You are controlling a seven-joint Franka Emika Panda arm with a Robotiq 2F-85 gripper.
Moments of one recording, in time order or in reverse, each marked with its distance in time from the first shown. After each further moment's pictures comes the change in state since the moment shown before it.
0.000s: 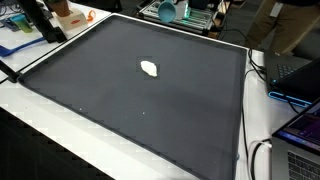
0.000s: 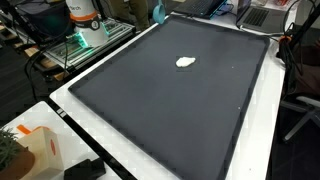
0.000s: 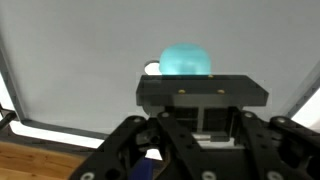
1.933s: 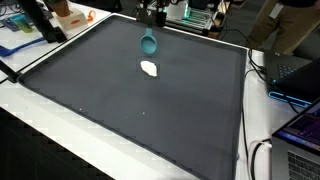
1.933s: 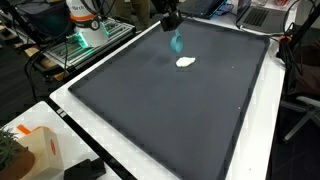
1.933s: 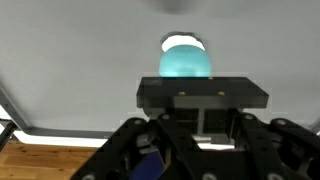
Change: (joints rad) arm 0.288 0.078 -0.489 -0.008 -0.197 -0.331 0.183
